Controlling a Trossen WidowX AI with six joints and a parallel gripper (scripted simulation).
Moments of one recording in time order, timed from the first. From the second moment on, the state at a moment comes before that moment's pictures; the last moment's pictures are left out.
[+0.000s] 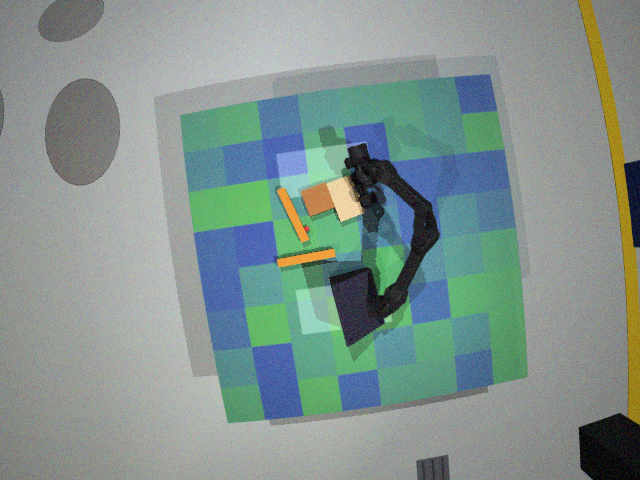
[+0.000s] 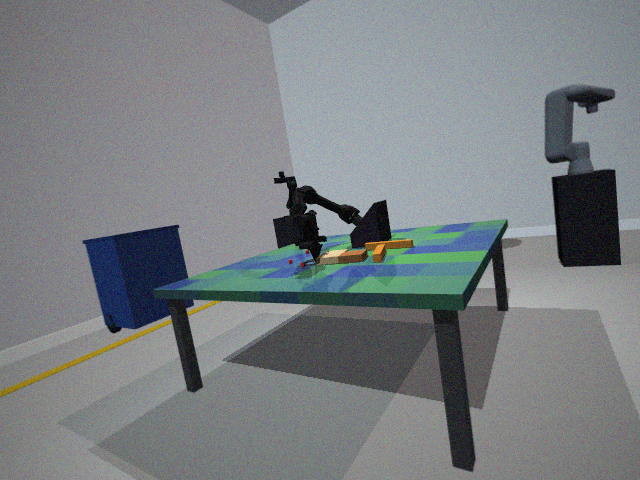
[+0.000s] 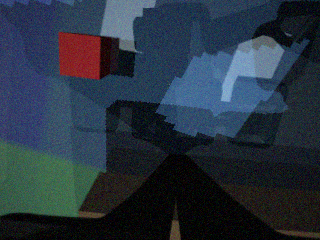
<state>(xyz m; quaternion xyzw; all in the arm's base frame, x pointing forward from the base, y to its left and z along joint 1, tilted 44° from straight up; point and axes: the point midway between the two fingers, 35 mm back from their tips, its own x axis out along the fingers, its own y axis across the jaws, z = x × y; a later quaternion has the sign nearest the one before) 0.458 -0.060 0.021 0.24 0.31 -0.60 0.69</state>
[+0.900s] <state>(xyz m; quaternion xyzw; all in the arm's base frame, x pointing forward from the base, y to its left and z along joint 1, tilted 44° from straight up) 0.461 -0.078 0.035 0.24 0.31 -0.61 0.69</state>
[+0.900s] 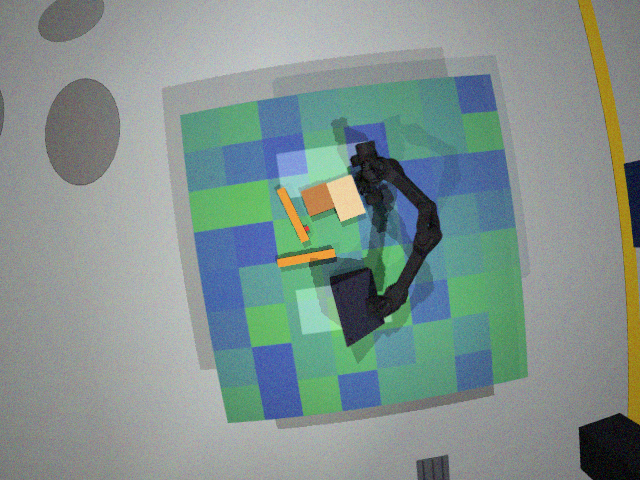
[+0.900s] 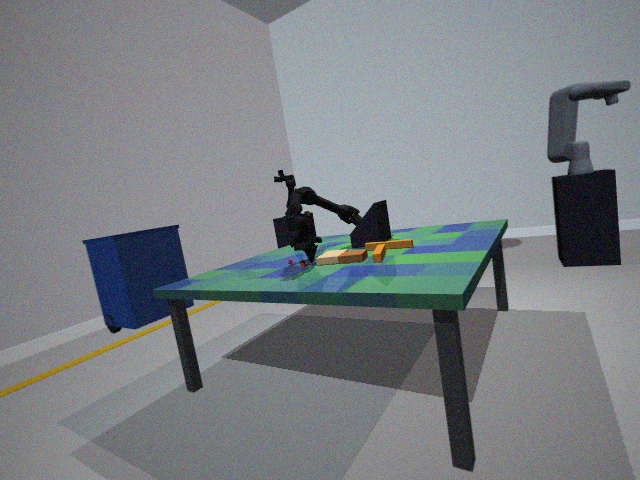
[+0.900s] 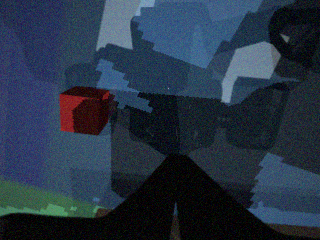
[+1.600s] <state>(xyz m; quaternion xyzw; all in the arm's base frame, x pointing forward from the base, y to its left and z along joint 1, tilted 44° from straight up) 0.462 -0.051 0.084 0.24 0.31 -0.60 0.70</state>
